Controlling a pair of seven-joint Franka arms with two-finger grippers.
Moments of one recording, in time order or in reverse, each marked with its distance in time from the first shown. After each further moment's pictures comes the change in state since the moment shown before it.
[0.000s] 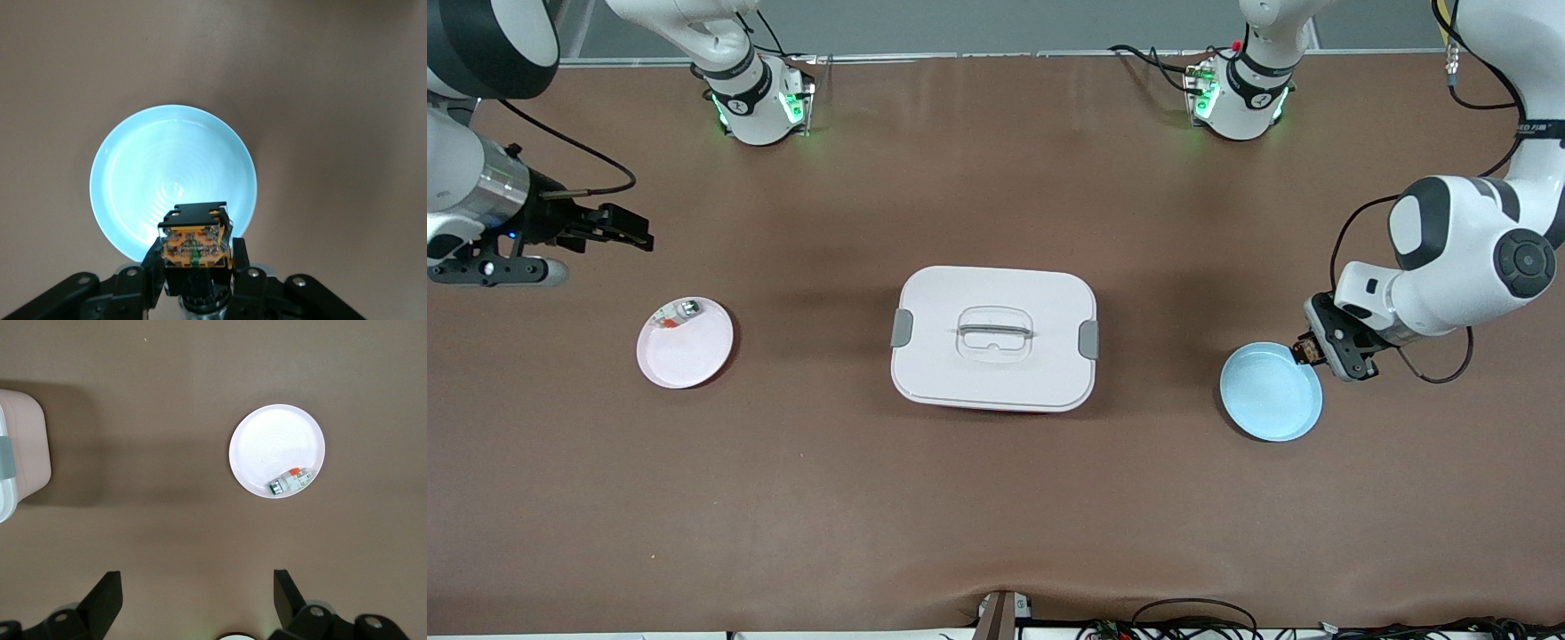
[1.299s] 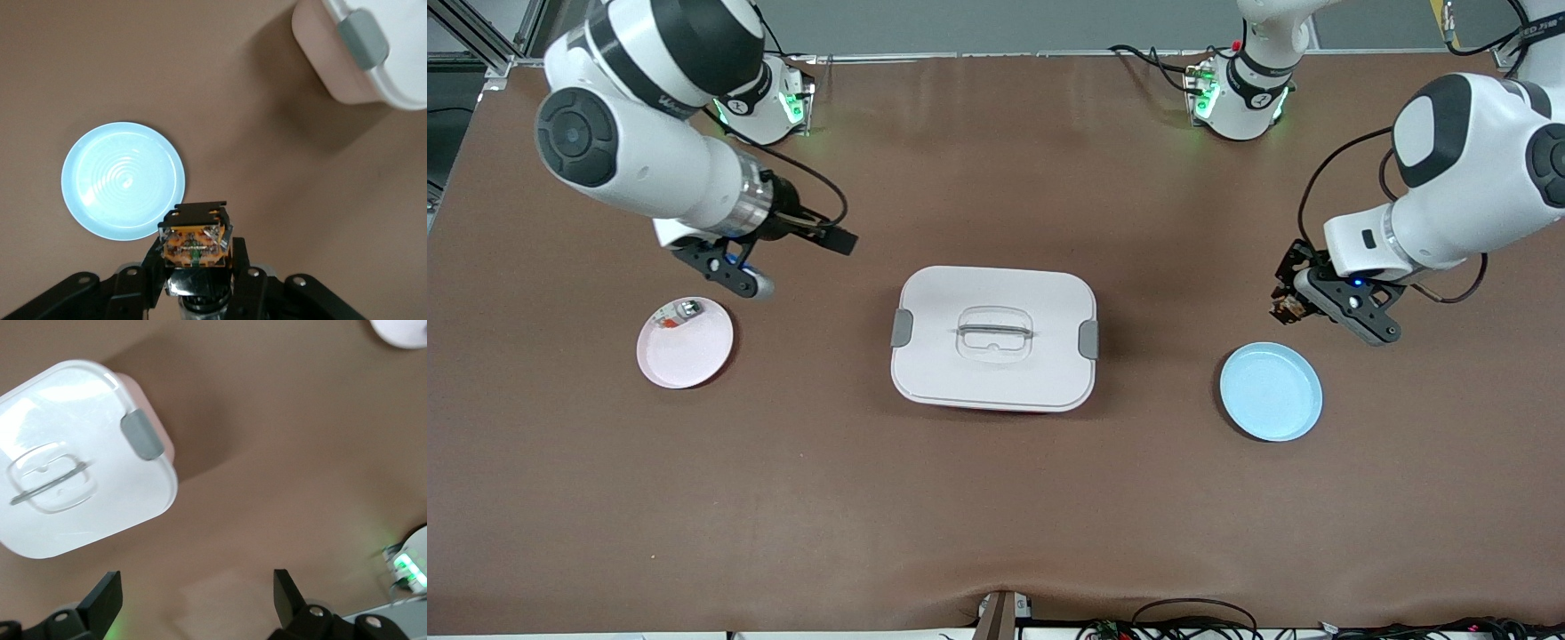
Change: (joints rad) left arm -0.092 -0.243 0.000 0.050 -0.176 -0.274 -0.594; right arm 0.320 0.178 0.001 0.133 0.254 -0.018 0.762
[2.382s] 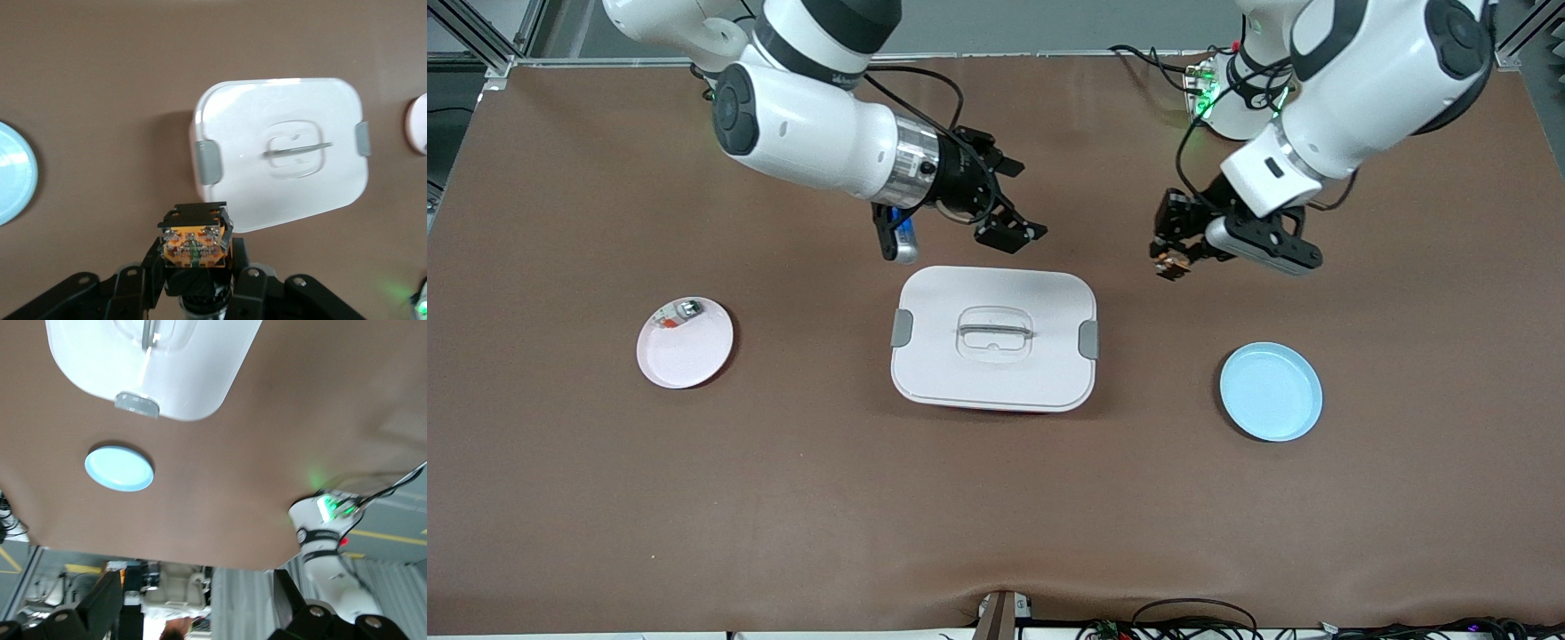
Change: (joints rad) left arm -0.217 -0.132 -0.002 0.000 -0.272 0.070 -0.634; right arm 0.241 0.172 0.007 0.199 0.487 0.356 0.847
